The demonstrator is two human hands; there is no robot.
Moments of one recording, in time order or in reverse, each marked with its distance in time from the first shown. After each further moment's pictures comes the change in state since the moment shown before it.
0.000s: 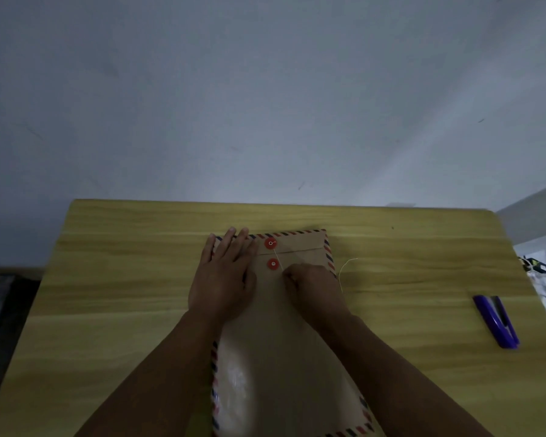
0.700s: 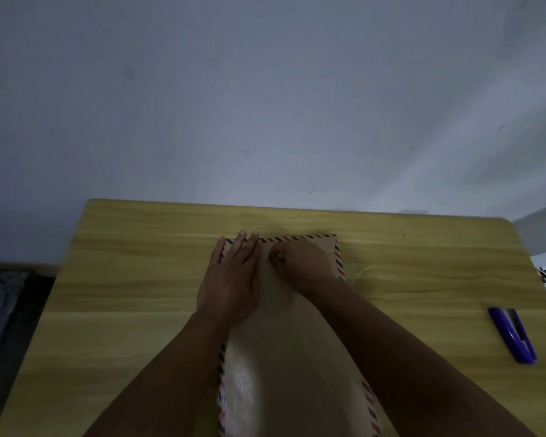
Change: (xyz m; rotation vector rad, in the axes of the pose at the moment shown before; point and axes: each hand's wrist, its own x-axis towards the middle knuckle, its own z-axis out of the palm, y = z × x) left_hand -0.001 -0.004 0.002 0.019 -0.023 0.035; right_hand 0.055 -0.031 -0.014 -0.134 -0.063 -0.155
